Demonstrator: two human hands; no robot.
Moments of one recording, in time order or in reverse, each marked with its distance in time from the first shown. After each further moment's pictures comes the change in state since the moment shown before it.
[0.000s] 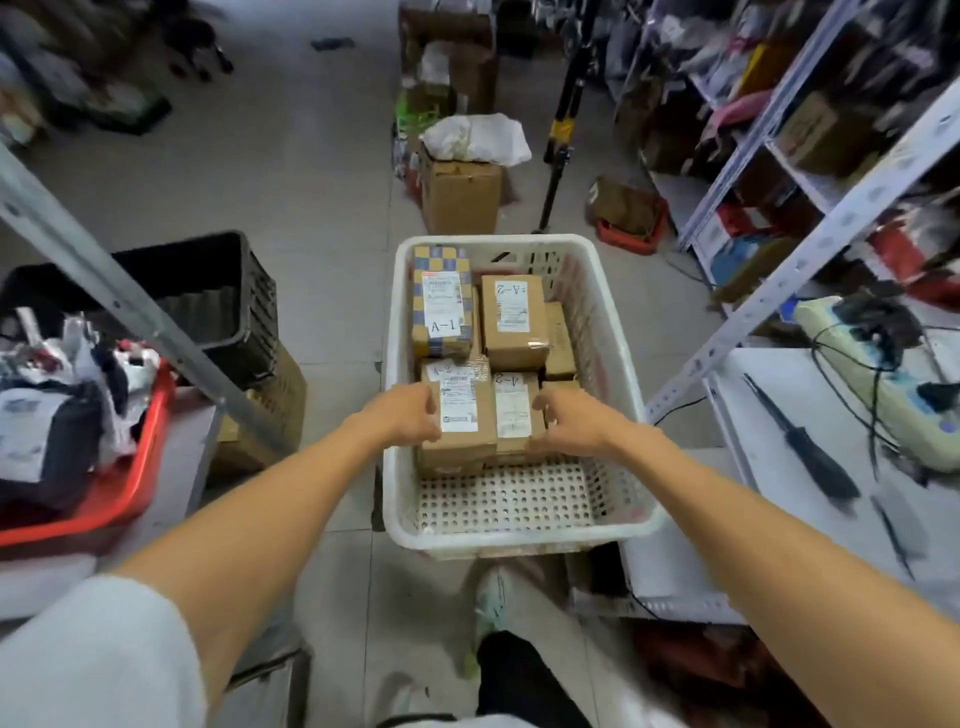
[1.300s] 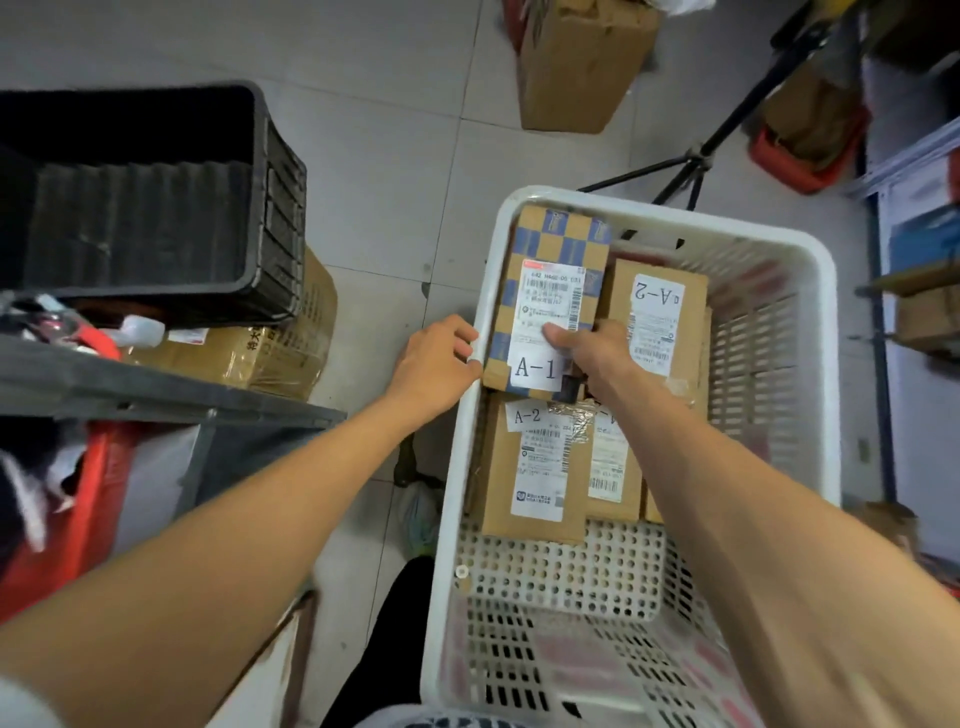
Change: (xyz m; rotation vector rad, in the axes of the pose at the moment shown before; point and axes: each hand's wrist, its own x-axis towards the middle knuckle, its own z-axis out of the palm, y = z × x) left_hand 0.231 -0.122 -0.054 -0.633 0.221 -0.193; right_hand 0.370 -0.050 -0.003 1.108 0.141 0.526
